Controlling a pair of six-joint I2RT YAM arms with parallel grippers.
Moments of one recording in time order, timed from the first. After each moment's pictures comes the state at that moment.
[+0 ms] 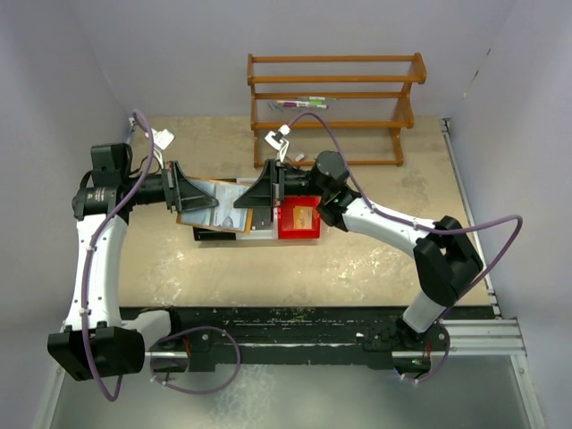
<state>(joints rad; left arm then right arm) 0.13 1.12 1.25 -0.86 1.34 -0.17 0.75 1.66 1.16 0.76 -0.88 1.14</state>
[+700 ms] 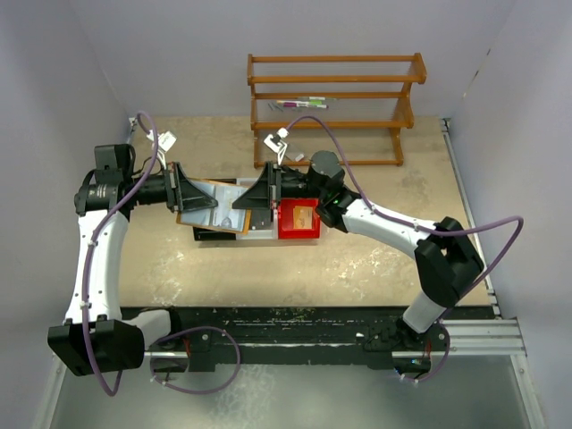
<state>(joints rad) 0.13 1.15 1.24 -0.93 1.26 -0.10 0.76 1.66 1.16 0.62 -0.81 1.06</state>
